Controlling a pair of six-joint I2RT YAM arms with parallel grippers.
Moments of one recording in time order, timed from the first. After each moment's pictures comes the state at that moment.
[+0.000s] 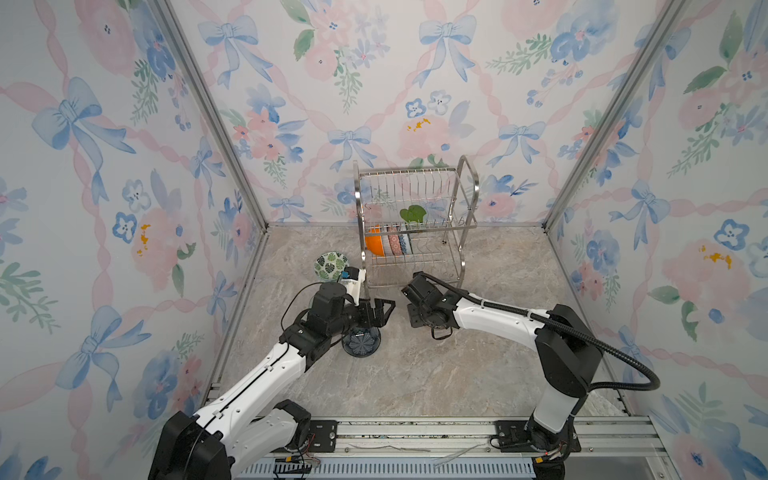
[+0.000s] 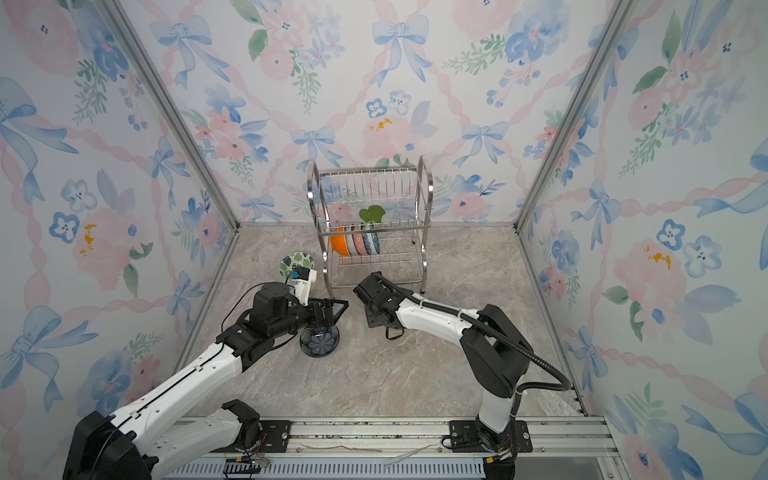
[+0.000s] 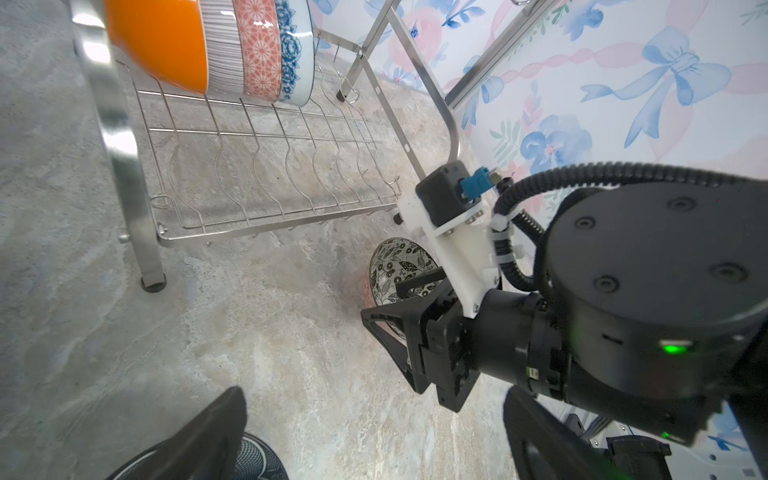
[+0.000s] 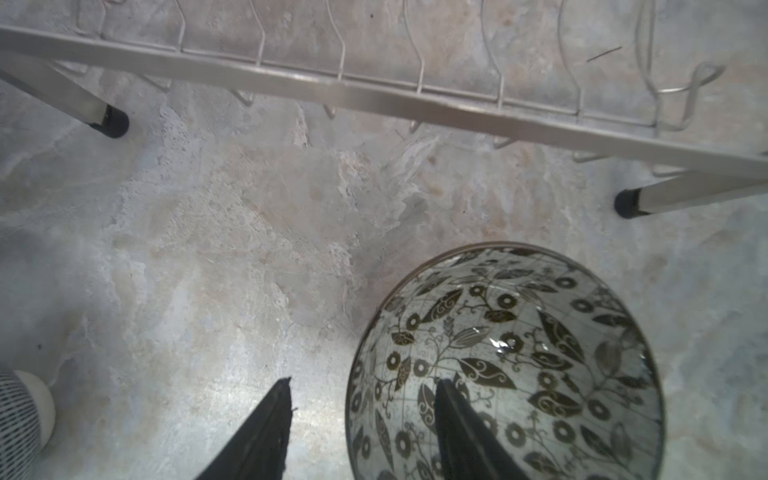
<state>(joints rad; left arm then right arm) -0.50 1.02 0.65 -0.11 0.28 -0.53 0.86 1.80 1.24 -0.57 0.31 0.52</state>
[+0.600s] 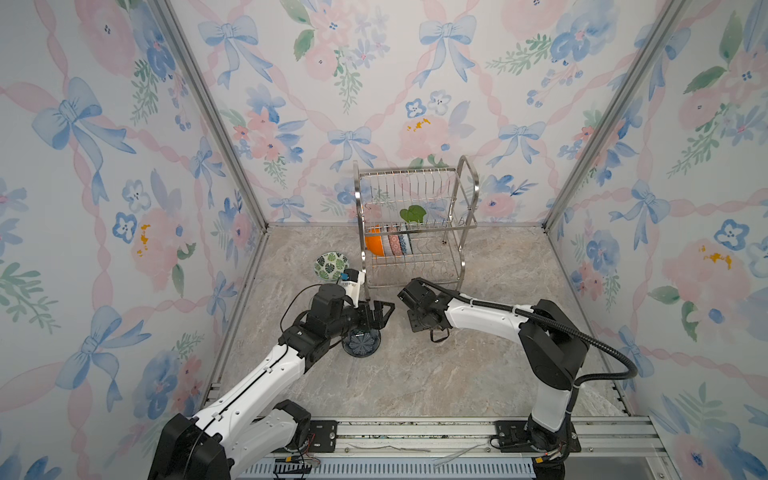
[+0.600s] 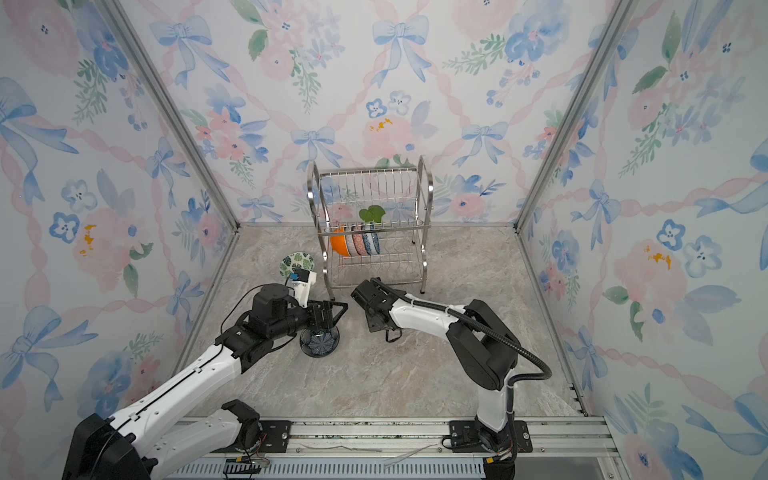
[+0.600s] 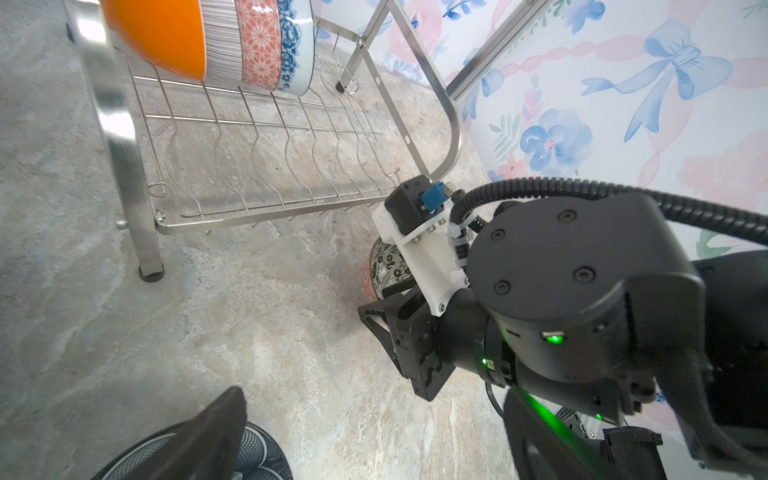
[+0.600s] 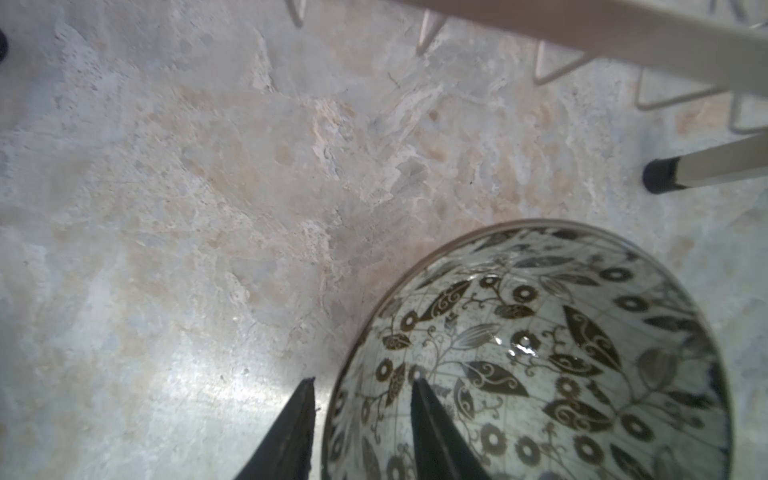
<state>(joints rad) -0.50 1.00 0.64 -0.13 0.30 -0.53 0.86 1.88 1.26 -0.60 0.33 0.52</state>
